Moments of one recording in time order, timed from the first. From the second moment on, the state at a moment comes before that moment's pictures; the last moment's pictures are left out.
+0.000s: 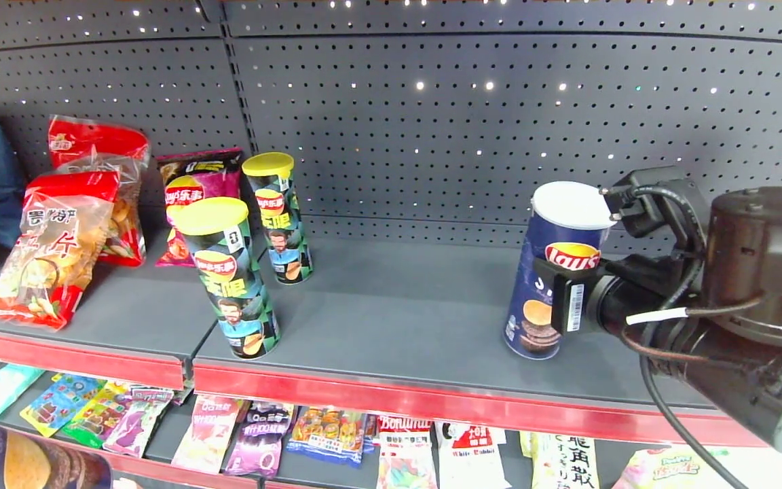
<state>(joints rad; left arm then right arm) -0.11 0.39 -0.54 0.19 -0.17 0.08 0.81 1.49 -0.74 -0.46 -0.63 0.10</state>
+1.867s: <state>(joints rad) -0.11 0.39 -0.53 0.19 -0.17 0.08 0.89 1.51 -0.69 -0.46 -0.65 0.16</state>
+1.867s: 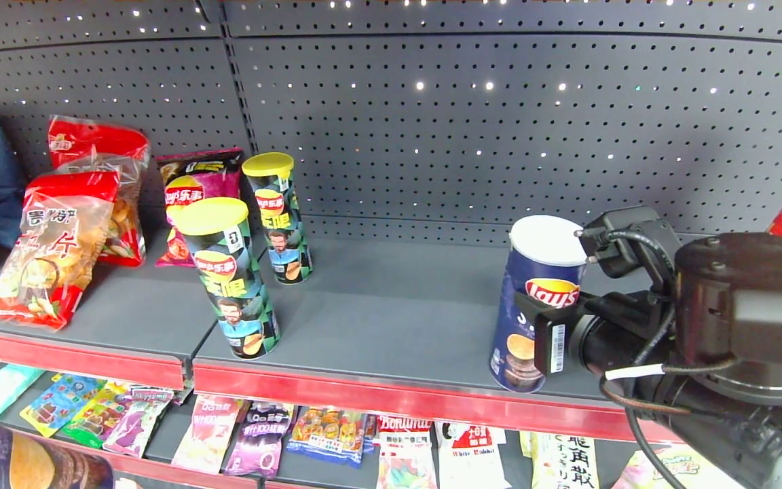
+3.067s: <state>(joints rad) -0.11 0.39 -0.53 0.19 -0.17 0.08 0.89 1.51 -0.67 -0.45 -0.64 0.22</state>
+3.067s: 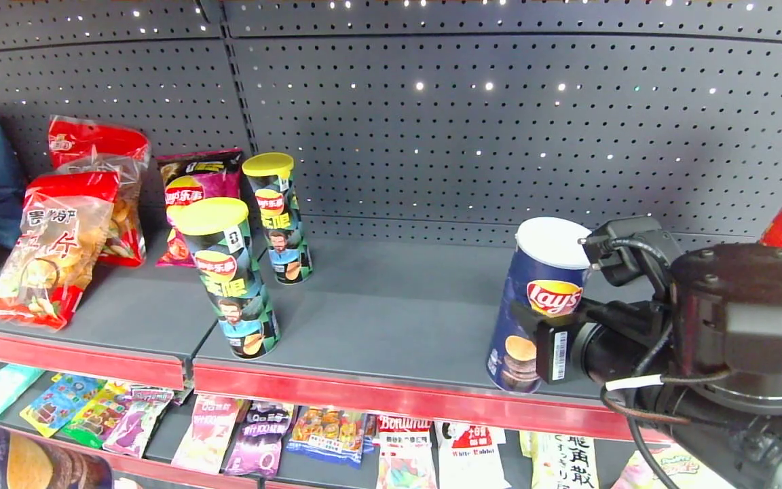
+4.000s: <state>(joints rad) -0.11 0.40 -0.53 0.19 -0.17 0.08 0.93 1.35 -0.50 -0.45 -0.64 0.21</state>
